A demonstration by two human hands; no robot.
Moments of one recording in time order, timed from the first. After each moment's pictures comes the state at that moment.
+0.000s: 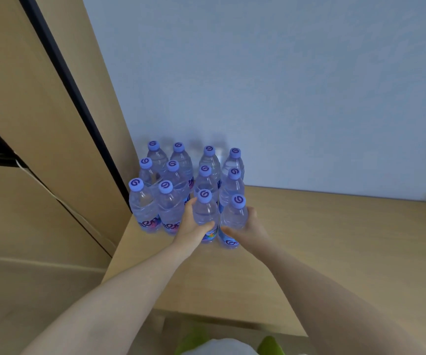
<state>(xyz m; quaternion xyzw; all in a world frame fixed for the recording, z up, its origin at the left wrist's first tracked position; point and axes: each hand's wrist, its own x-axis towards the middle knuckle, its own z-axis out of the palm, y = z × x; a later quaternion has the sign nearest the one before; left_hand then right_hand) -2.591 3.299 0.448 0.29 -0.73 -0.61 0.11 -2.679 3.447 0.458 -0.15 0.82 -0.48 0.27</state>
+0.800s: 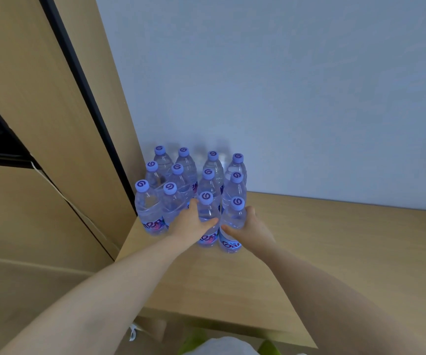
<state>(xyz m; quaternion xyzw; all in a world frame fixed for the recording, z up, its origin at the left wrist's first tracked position) -2.585 3.295 0.489 0.31 -0.89 -0.33 0.03 -2.677 3.447 0.478 -0.21 0.88 -0.36 0.21</state>
